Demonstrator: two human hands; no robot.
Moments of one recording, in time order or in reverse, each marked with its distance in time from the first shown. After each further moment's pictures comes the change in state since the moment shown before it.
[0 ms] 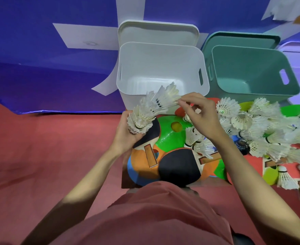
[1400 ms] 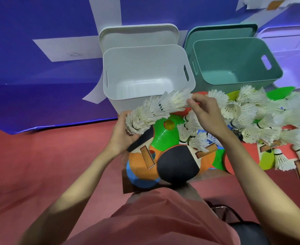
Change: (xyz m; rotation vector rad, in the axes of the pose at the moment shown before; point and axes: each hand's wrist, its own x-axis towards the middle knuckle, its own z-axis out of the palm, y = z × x) left_hand 0.014 0.018 -0.001 0.239 -0.146 0.089; right_hand -0.018 0.012 -0.031 0.002 0.057 0.196
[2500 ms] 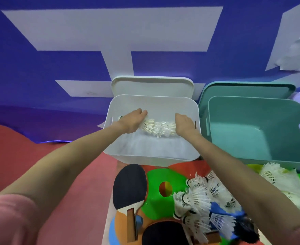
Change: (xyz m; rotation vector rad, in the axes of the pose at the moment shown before) left_hand 0.269 -0.029 -0.005 0.995 -0.418 0.000; right_hand 0.243 0.095 0.058 -0.764 -0.443 0.183
